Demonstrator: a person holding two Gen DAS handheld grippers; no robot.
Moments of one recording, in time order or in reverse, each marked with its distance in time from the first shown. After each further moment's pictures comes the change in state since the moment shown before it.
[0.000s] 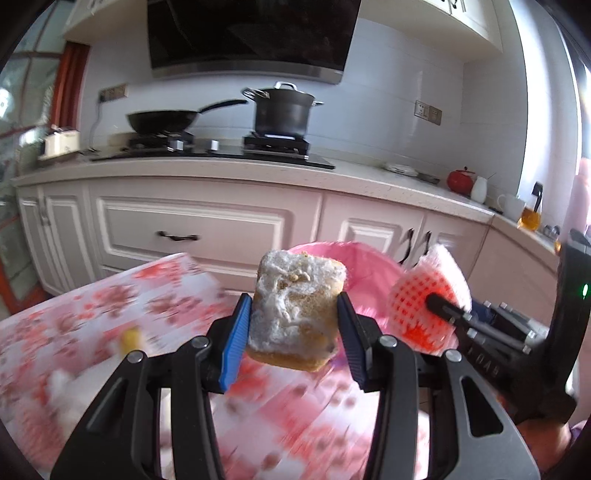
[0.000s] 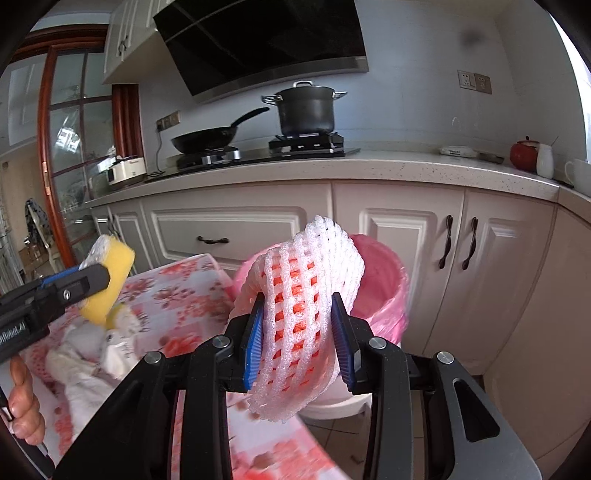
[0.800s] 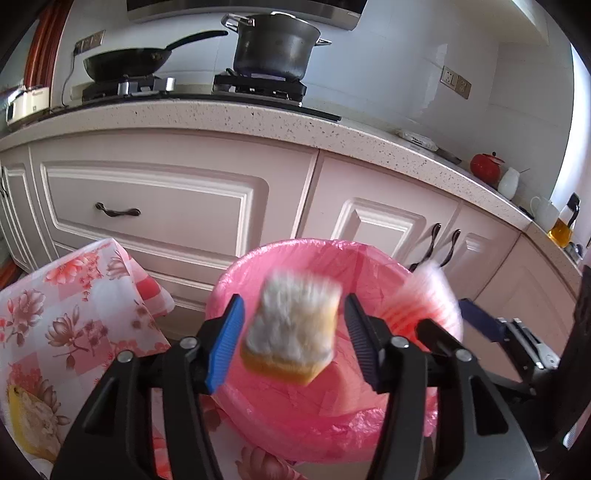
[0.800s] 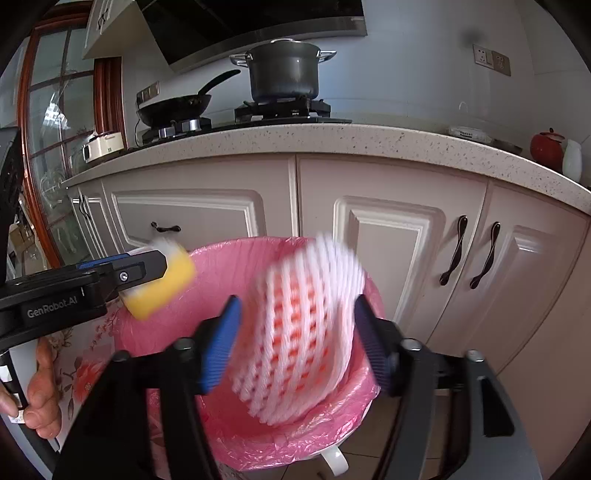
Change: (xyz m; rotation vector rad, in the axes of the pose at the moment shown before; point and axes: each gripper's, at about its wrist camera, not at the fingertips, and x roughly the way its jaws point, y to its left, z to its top) left arm 0.193 -0.026 0.037 -0.070 0.161 -0.012; right arm 0.117 -0.065 0.030 -0.038 0.073 -0.016
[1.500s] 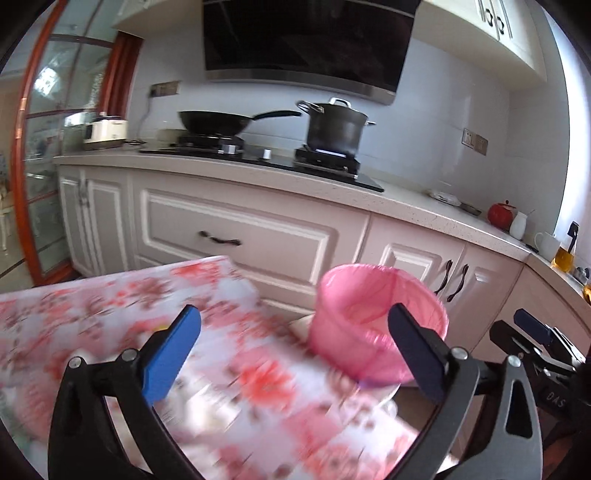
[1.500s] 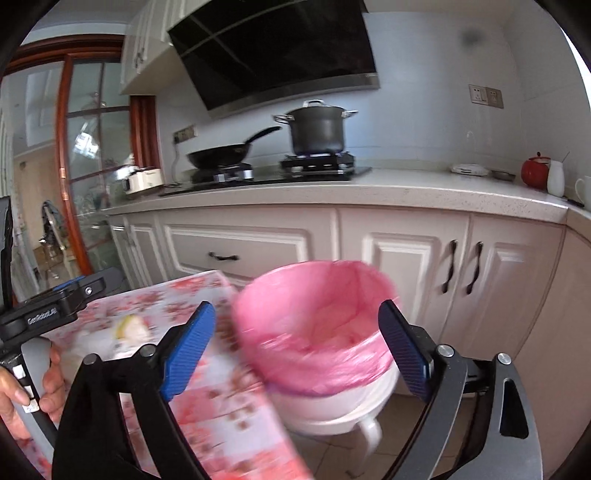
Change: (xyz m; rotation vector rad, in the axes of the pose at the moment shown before) left arm -0.216 0.052 -0.079 -0.067 -0.234 0.179; right arm -0.157 0.064 -0.034 0.014 -0.132 0.135
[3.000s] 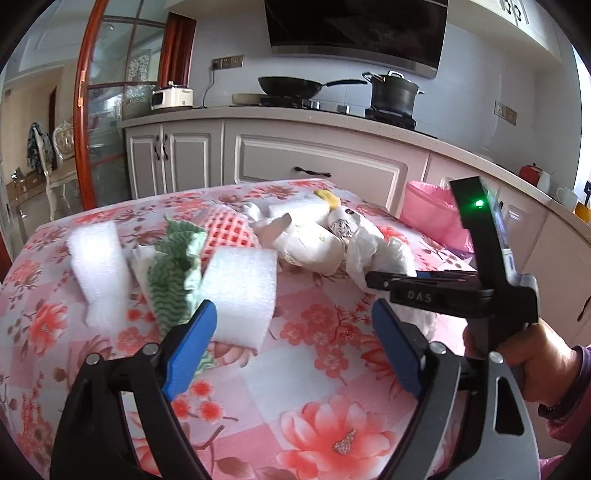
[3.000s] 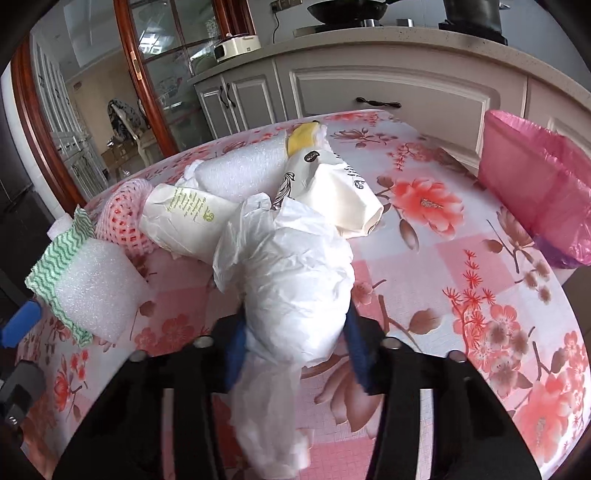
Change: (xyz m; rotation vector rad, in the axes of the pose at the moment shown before) left arm -0.155 0.133 -0.151 -0.011 0.116 0.161; right arm 0.086 0.202 -0.127 -0.101 0.473 0.298
